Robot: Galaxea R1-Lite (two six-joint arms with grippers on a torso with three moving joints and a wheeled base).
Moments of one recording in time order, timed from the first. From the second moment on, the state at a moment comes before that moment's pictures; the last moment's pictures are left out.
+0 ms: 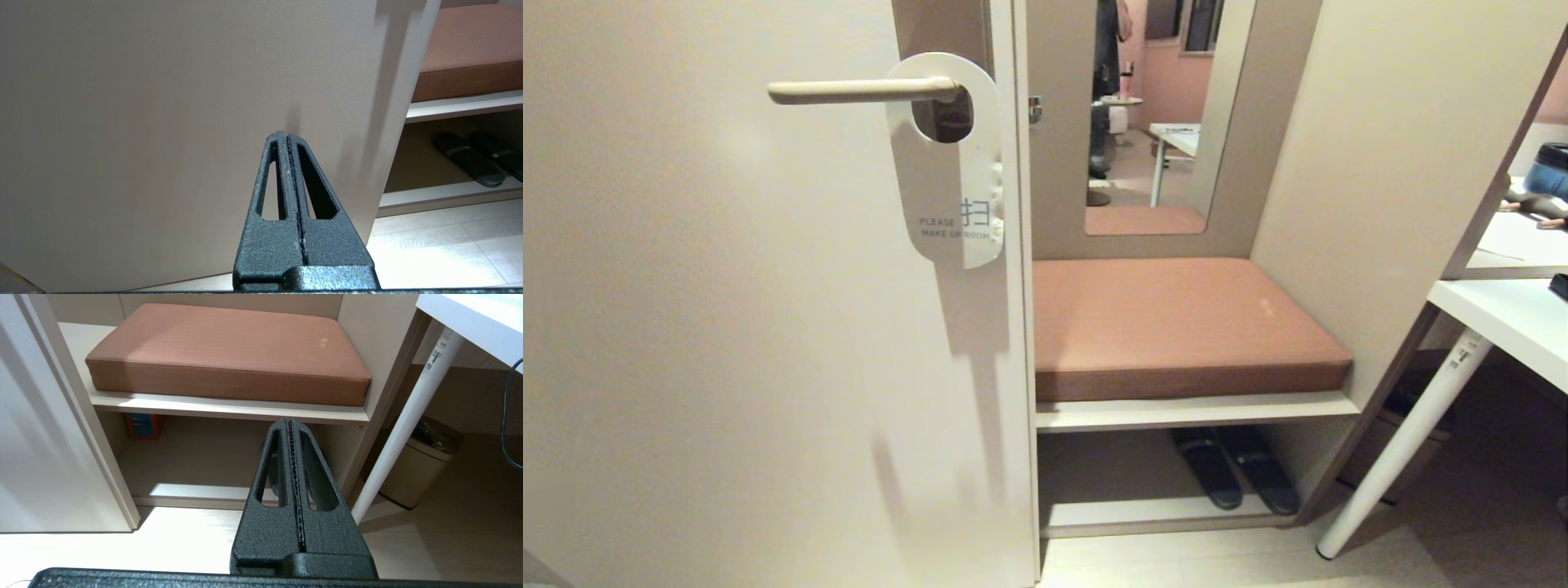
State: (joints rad) left arm -0.01 0.00 0.00 0.00 -0.03 0.06; right arm 0.00 0.00 -0.01 0.03 0.01 -0.03
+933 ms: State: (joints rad) left arm -0.01 0.00 0.00 0.00 -0.03 0.06; right arm 0.00 0.00 -0.01 0.03 0.01 -0.03
